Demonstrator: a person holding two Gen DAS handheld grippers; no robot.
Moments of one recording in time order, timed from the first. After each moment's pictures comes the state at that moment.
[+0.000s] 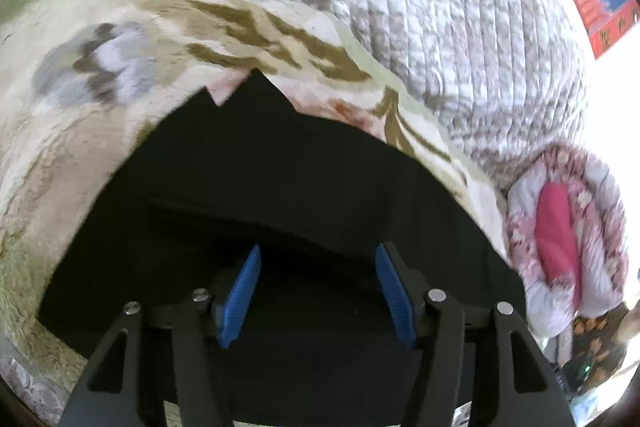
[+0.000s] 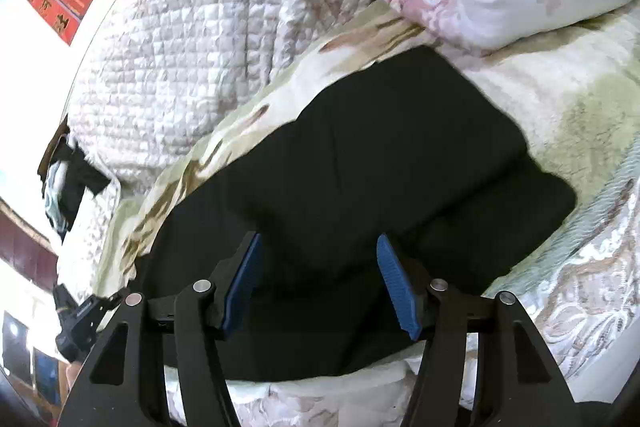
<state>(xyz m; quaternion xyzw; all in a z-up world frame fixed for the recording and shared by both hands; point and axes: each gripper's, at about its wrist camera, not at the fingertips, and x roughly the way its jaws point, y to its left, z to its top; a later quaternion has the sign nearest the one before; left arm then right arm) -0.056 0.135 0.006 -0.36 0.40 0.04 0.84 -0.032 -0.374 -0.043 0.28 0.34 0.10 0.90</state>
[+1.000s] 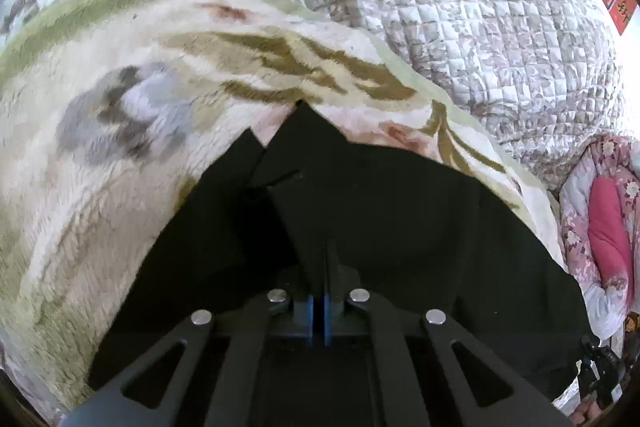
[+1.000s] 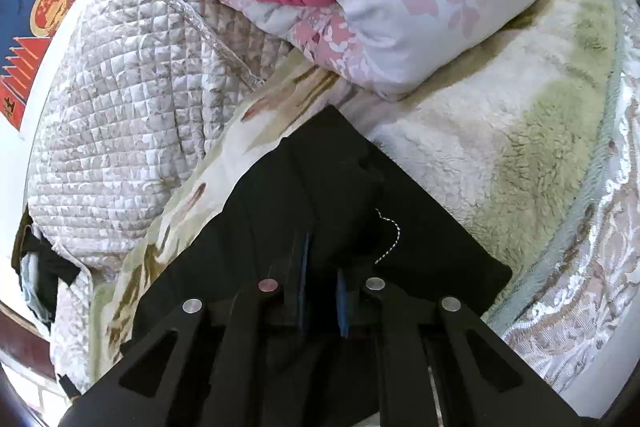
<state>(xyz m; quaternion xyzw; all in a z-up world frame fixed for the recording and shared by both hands) -0.036 0.145 0.001 -0.27 0.41 0.11 0.87 -0.005 -0.418 -0.046 0.35 0.32 0.00 0.88</state>
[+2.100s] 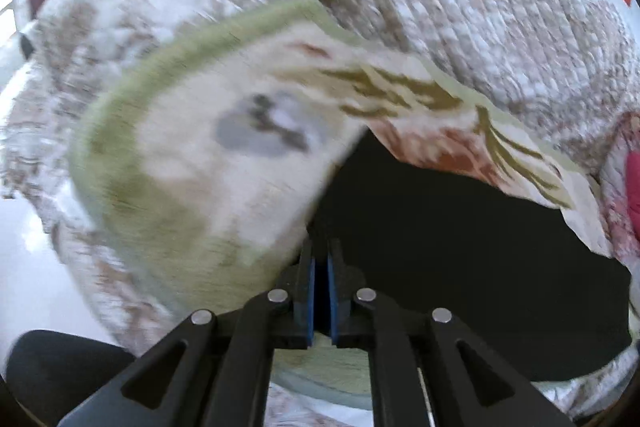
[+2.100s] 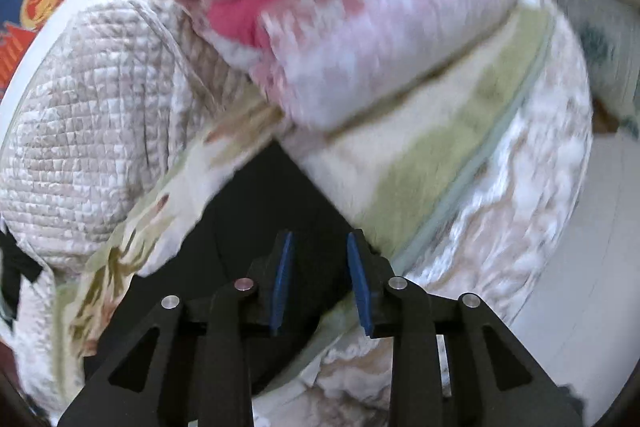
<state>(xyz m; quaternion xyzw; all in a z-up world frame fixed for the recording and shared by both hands) -0.118 0.158 0.035 -0.19 0.40 0.22 0.87 -0.070 -0.426 -0.007 0.27 0.29 -0.10 0.91</state>
